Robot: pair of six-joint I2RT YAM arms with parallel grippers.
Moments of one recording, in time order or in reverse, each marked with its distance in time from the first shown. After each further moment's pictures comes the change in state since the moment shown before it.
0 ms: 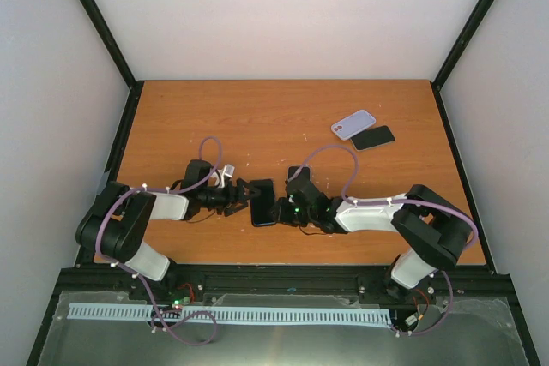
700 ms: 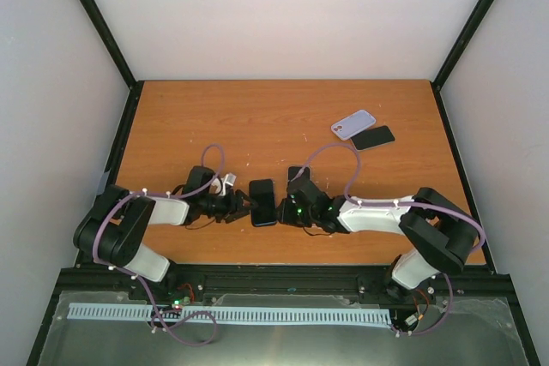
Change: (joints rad) left arm -0.034 -0.029 -0.040 -0.068 -0.030 0.011; right arm 0.000 -0.052 0.008 -0.126 0.062 -0.042
